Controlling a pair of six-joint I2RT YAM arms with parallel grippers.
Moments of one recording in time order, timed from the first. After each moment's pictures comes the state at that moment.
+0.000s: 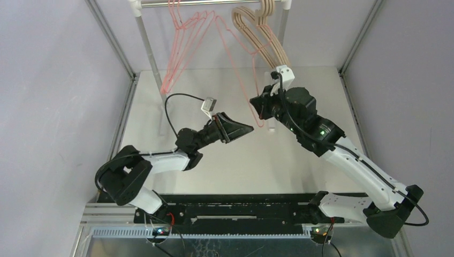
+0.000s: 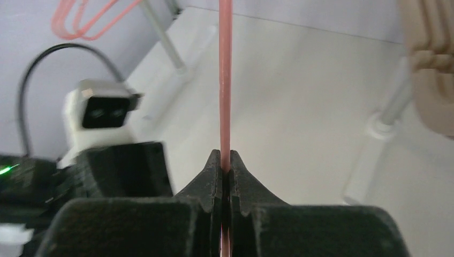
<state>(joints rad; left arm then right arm) -0.74 1.52 0.63 1.40 0.49 -1.29 0.75 1.11 1.26 -0.35 0.12 0.30</state>
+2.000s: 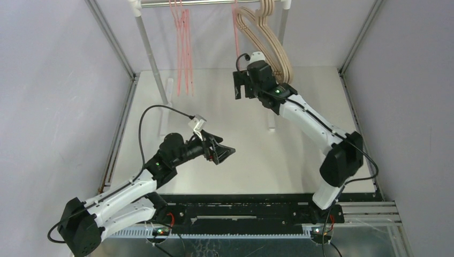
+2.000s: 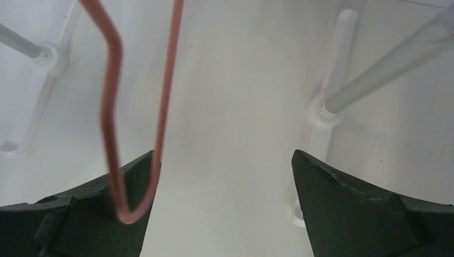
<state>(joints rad) -0.72 0.89 0.49 0.29 0.33 -0.48 0.61 1.74 1.68 -0.51 0.28 0.23</state>
